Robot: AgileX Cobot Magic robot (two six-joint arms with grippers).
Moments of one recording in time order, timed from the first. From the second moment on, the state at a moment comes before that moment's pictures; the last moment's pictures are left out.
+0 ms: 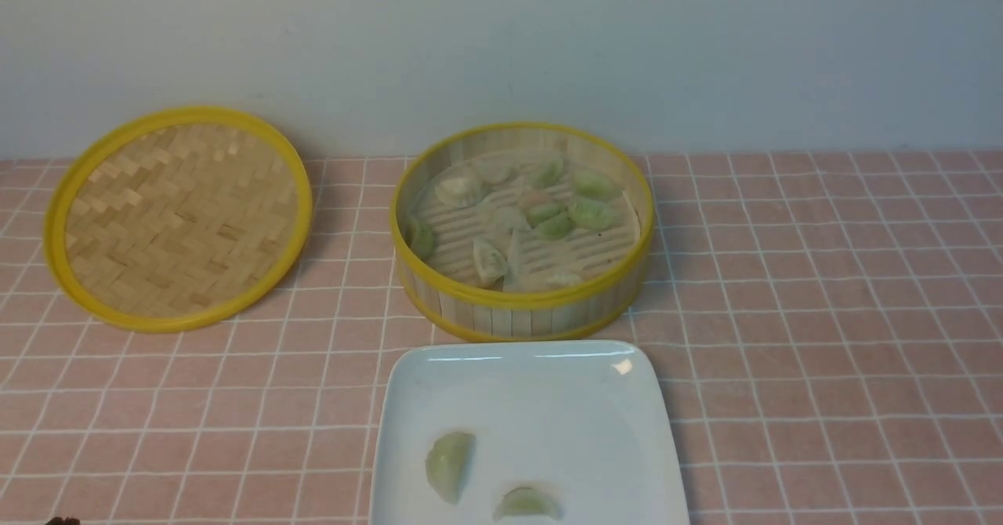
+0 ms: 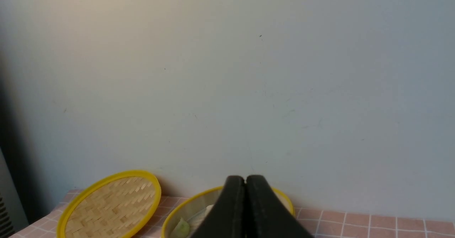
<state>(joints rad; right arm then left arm) 0.66 -0.02 -0.45 -0.59 0.55 0.72 -0.07 -0.01 0.03 -0.07 0.38 0.08</state>
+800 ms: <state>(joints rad) 0.66 -0.02 -0.45 -0.58 0.55 0.71 -0.07 -0.01 0.03 -0.07 0.38 0.08</state>
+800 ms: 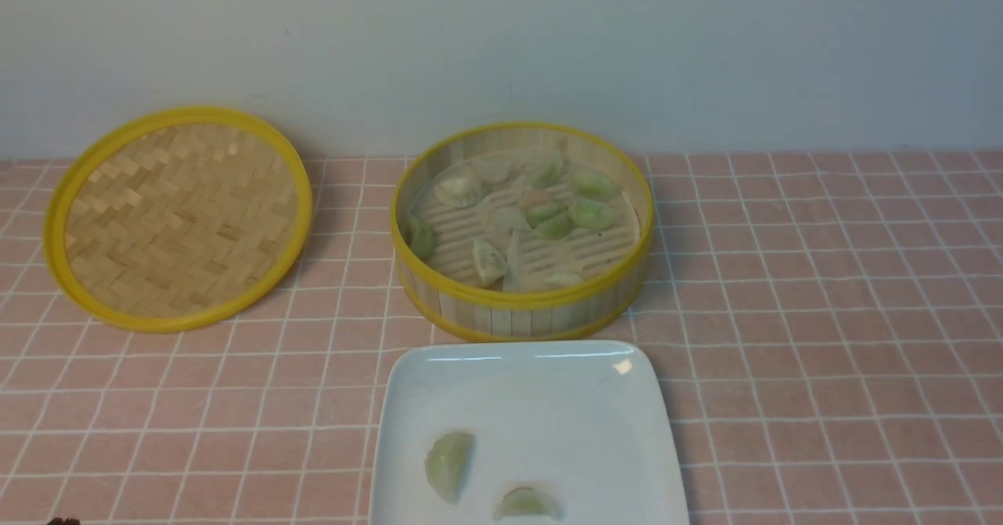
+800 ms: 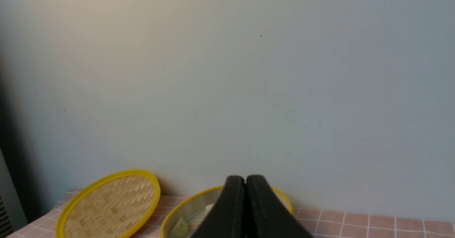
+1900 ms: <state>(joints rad) 0.10 -0.02 0.02 0.13 0.42 -0.07 -0.07 -0.01 0.03 -0.07 0.38 0.08</state>
